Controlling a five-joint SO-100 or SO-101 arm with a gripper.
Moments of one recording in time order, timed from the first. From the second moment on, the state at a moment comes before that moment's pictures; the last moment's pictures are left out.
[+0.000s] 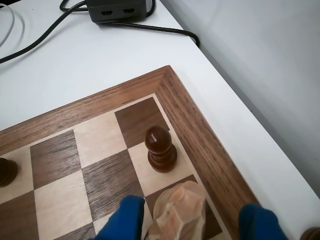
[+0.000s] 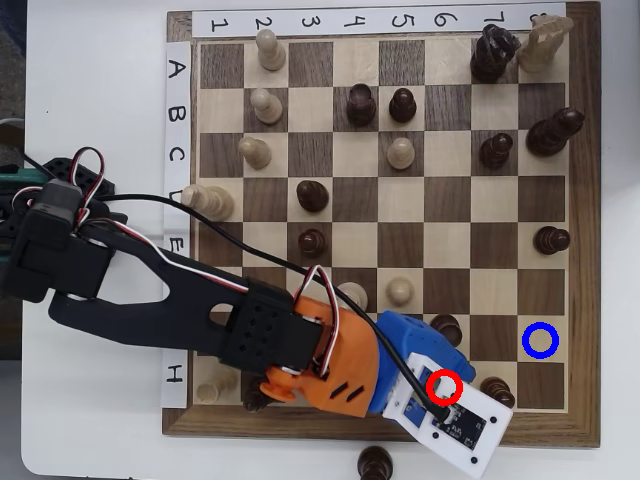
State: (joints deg) arm 19.5 65.1 84.8 19.0 100.5
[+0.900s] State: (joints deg) arm 19.5 64.1 84.5 19.0 100.5
